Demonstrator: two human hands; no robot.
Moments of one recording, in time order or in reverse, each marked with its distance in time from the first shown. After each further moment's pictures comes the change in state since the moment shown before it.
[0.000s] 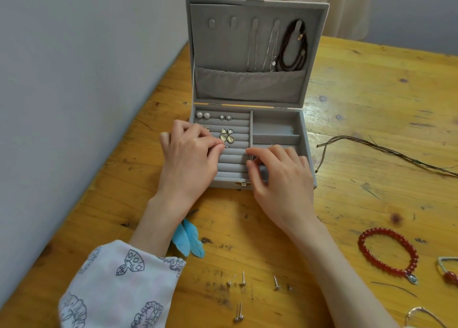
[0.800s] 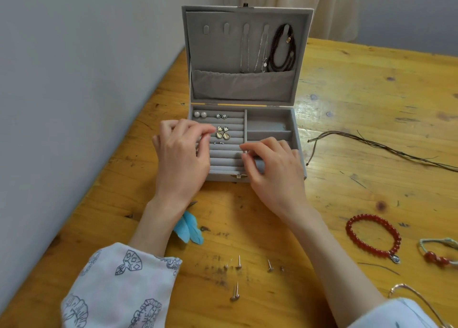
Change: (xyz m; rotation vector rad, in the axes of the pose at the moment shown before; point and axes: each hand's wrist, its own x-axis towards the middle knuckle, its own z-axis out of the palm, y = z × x) left_hand -0.011 0.009 -0.015 -0.136 0.105 -0.067; right_hand 0.001 0.001 -0.005 0.104 -0.041 0.008
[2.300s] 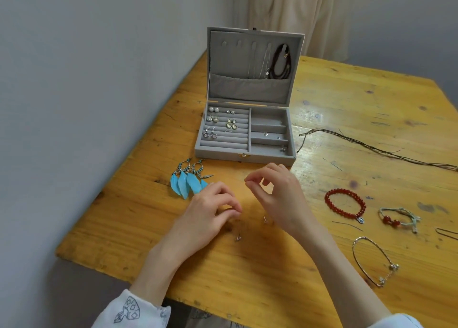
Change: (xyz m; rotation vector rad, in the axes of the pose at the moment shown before) left_hand -0.116 0.022 -0.052 -0.351 -0.501 0.077; right_hand -0.078 -0.025 -0.043 0.210 -0.159 -0.052
